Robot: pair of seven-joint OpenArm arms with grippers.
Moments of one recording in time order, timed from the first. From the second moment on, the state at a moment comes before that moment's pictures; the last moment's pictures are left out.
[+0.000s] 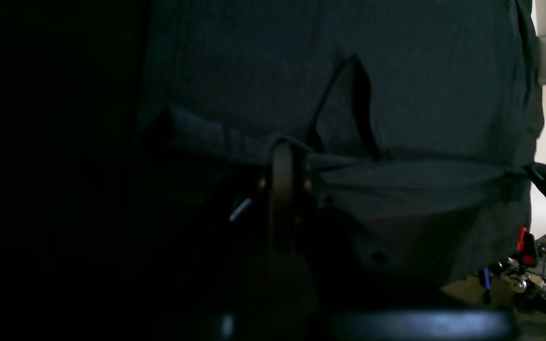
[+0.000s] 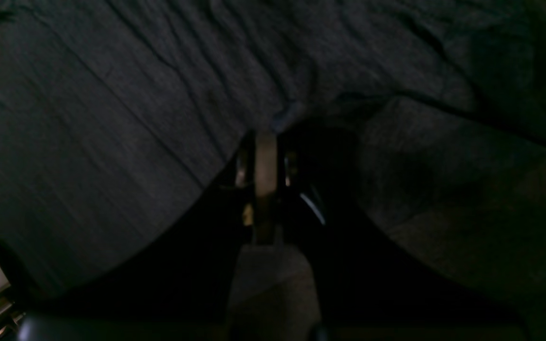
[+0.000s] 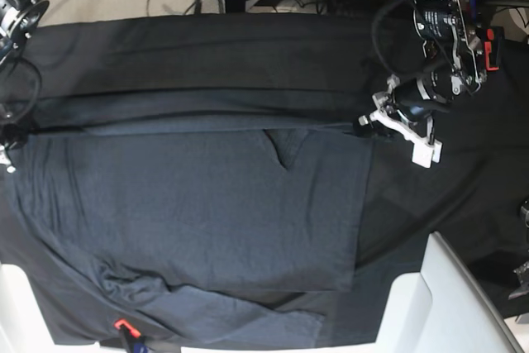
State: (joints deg) left arm 6.4 -7.6 -23.2 83.2 -42.0 -20.8 55.8; right arm 15.1 19.6 45.9 48.5 25.5 8.6 -57.5
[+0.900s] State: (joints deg) left arm 4.4 -7.8 -23.2 82.3 -40.2 -20.5 51.1; right arm 15.0 19.1 46.7 53.5 26.1 8.8 -50.9
